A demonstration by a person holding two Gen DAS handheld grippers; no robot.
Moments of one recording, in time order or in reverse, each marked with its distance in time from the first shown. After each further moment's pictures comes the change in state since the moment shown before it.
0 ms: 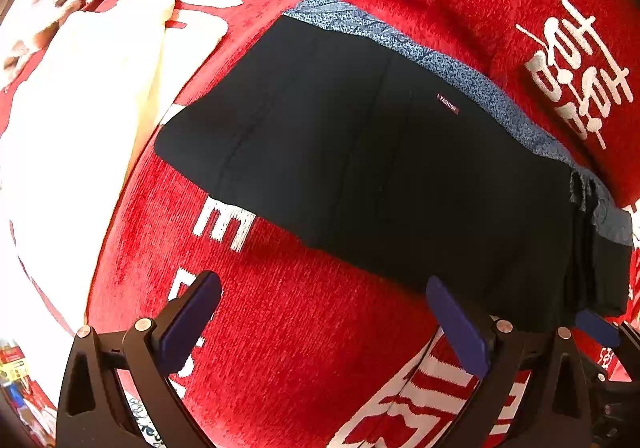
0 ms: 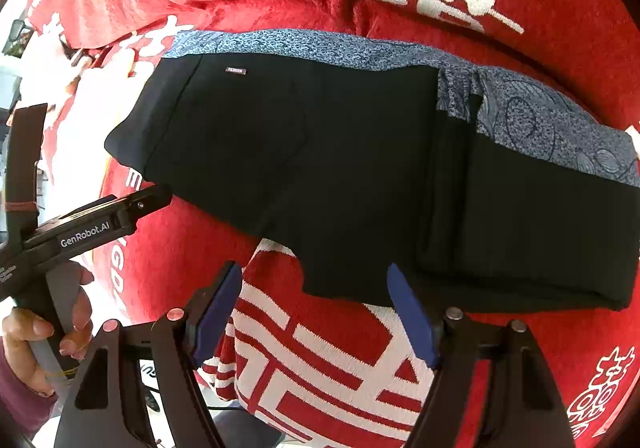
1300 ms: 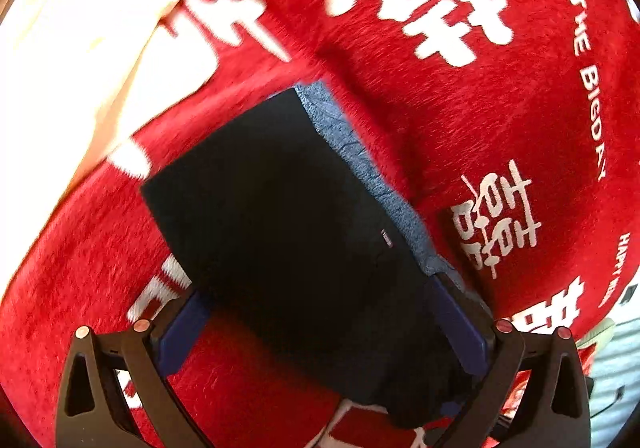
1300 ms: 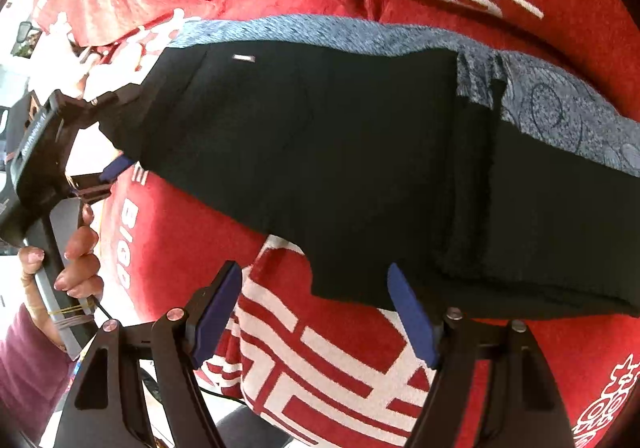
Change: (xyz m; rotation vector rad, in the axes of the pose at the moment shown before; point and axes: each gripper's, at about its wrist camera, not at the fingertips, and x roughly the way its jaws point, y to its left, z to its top) left arm 0.011 0.055 0.037 -0.281 -0.226 -0.495; right arm 0.012 -0.001 0.000 -0.009 0.015 0.066
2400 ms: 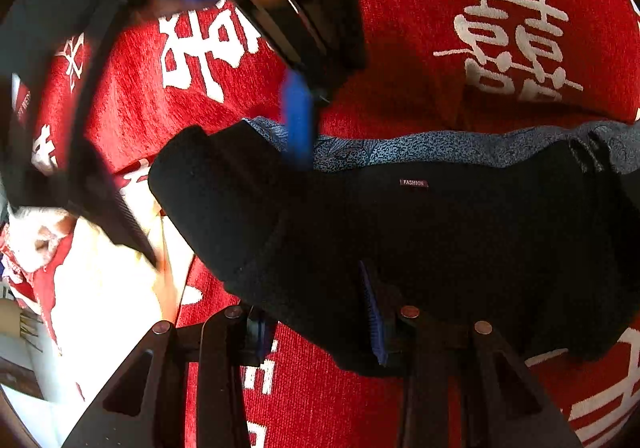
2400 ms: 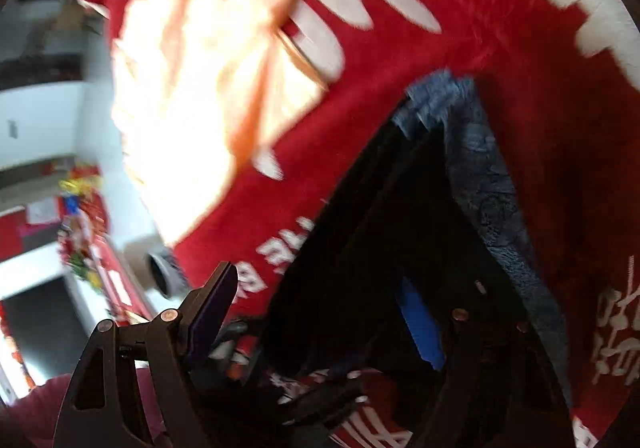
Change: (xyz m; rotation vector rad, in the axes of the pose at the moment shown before) left arm 0.029 -0.103 -0.077 0.828 -0.152 0.577; right arm 0.081 0.220 0.200 -0.483 0.501 0.019
